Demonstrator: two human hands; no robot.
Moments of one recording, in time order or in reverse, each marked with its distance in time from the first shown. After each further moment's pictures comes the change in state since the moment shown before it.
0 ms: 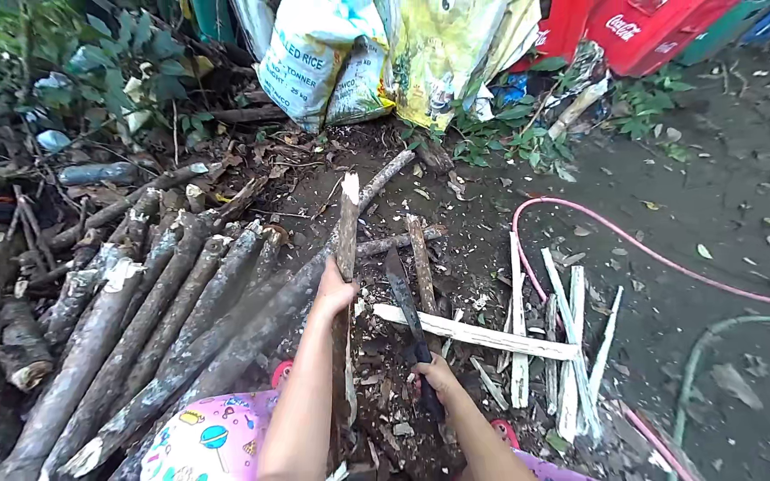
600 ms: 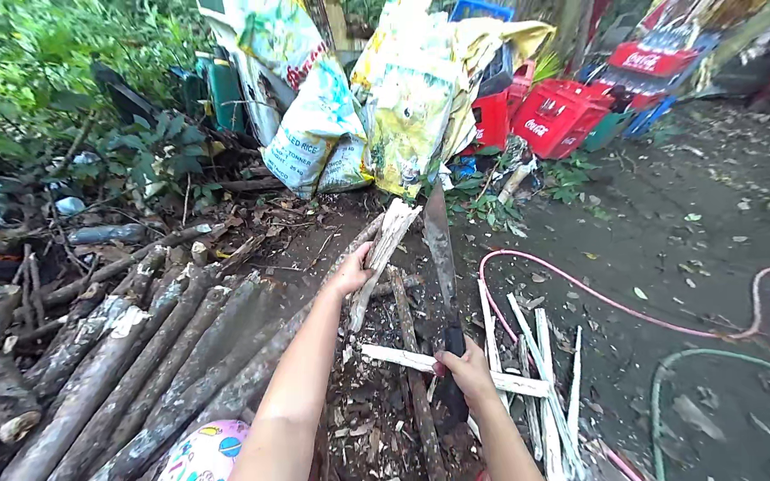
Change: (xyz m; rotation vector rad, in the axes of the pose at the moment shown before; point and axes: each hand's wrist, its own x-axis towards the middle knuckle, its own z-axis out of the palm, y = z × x) left_hand 0.024 0.107 -0.010 0.096 -0.286 0.593; right_hand -0.159 -0.132 -0.029 0.090 0.235 -0.633
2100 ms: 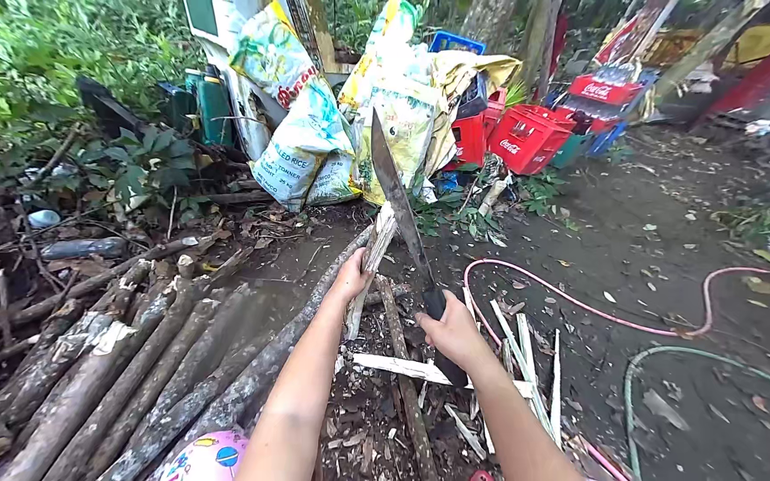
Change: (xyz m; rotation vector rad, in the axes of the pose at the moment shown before) left_hand 0.004 0.008 0.014 0.178 0.110 -0.033; right_hand -0.039 -0.130 0.022 -0.576 -0.093 -0.141
